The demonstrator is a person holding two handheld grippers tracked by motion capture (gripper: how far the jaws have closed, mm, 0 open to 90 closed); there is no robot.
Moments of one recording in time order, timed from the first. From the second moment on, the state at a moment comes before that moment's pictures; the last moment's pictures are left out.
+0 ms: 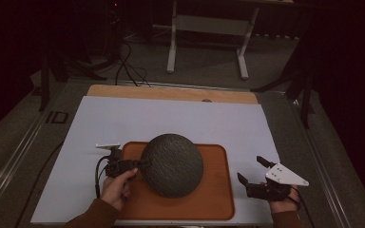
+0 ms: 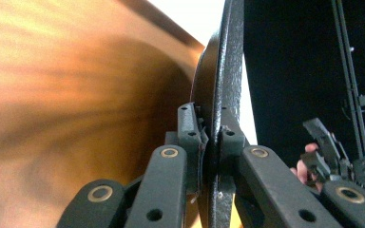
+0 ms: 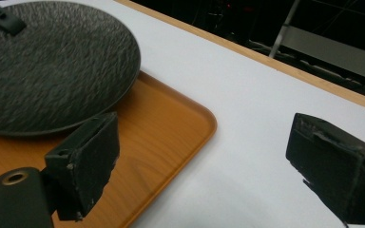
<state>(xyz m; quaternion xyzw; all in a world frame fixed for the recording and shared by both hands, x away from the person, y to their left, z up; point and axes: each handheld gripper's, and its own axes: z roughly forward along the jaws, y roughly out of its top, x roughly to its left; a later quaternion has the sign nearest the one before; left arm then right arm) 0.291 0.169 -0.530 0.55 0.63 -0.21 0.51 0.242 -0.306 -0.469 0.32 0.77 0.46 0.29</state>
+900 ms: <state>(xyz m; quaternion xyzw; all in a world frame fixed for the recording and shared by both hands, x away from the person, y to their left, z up) 0.292 0.155 -0.543 0.64 0.62 -0.19 0.42 0.242 -0.304 -0.469 0.32 0.78 0.46 0.28</state>
